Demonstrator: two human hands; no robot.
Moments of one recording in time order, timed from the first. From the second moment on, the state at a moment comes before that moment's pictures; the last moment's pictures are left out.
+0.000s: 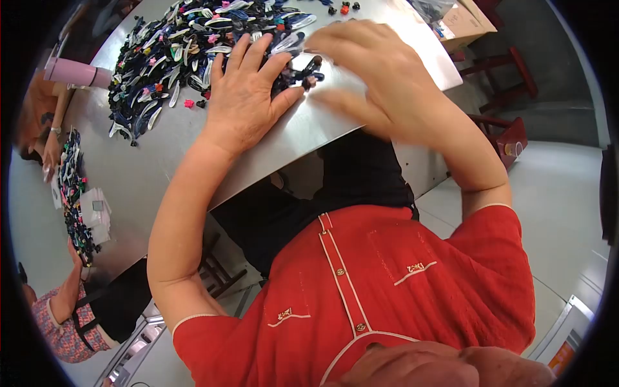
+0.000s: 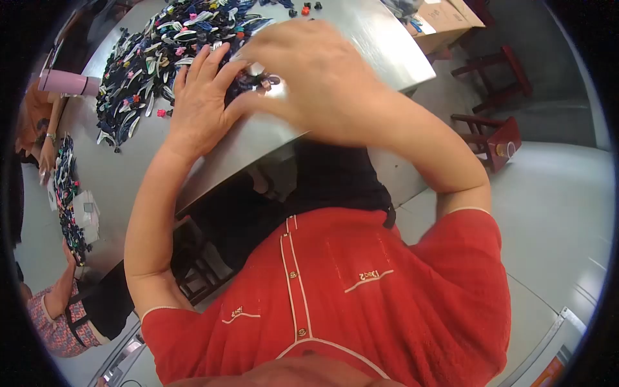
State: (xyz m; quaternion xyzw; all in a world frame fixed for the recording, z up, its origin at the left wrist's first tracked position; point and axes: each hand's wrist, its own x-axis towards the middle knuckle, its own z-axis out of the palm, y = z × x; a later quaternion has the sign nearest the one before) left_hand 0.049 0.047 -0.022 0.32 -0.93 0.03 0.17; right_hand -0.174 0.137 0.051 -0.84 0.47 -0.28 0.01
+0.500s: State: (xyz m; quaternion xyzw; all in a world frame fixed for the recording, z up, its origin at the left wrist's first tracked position) left_hand 0.029 -0.013 -0.034 0.42 -0.89 0.08 0.17; right_hand -0.229 -0.014 -0.007 -0.73 0.63 -0.22 0.13
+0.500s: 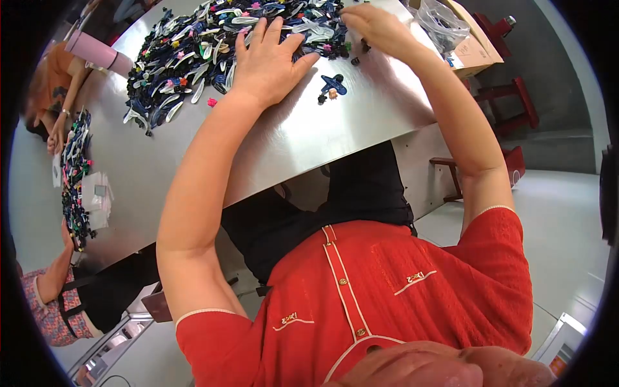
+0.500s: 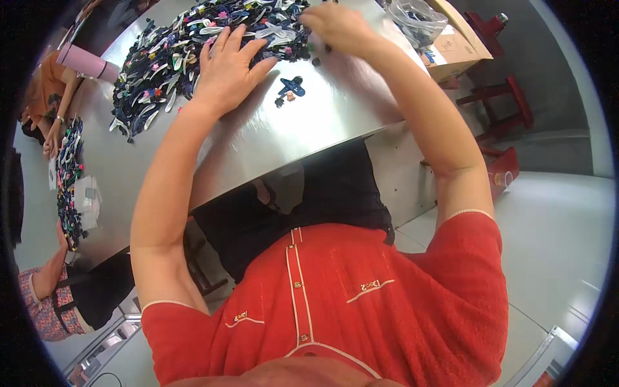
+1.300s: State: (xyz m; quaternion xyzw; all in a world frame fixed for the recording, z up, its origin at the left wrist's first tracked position) left_hand 0.040 0.014 -0.025 0.40 -0.86 -0.01 0.31; right_hand -0.281 -0.044 -0.026 -0.68 0.58 -0.40 0.20
